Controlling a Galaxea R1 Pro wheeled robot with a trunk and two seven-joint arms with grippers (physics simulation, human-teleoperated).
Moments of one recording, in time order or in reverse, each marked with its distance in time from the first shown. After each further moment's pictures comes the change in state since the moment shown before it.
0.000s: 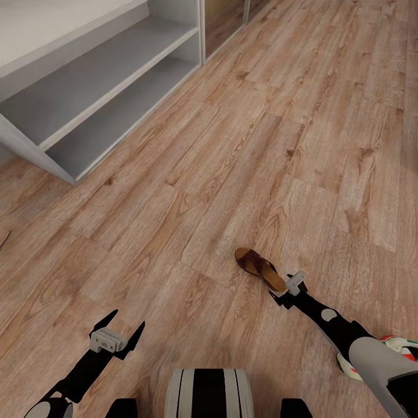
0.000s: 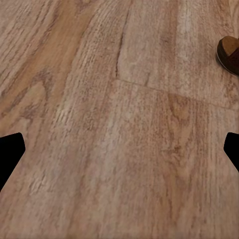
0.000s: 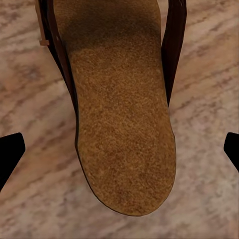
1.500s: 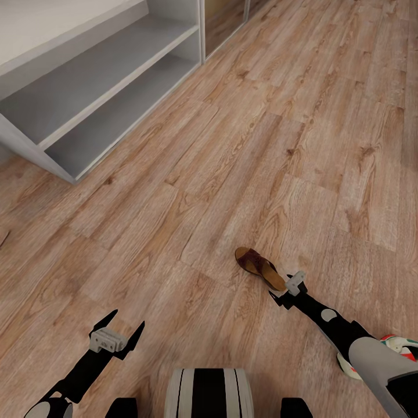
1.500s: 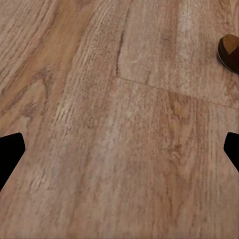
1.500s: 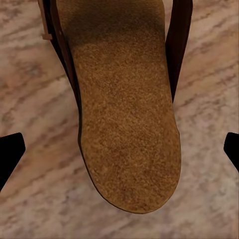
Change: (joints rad) left arm 0.000 0.000 0.001 0.000 0.000 0.001 0.000; right arm 0.000 0.001 0.000 0.001 0.001 0.000 0.000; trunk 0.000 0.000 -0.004
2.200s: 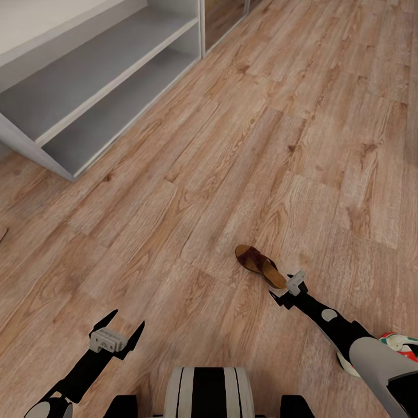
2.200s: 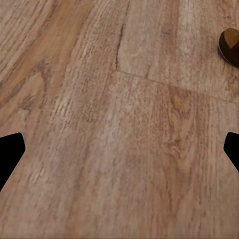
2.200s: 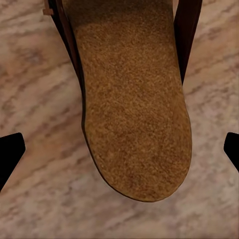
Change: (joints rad) left arm 0.000 0.000 0.000 0.000 0.000 0.000 0.000; right arm 0.000 -0.002 -0.001 0.000 -0.001 0.000 -0.001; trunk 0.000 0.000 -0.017
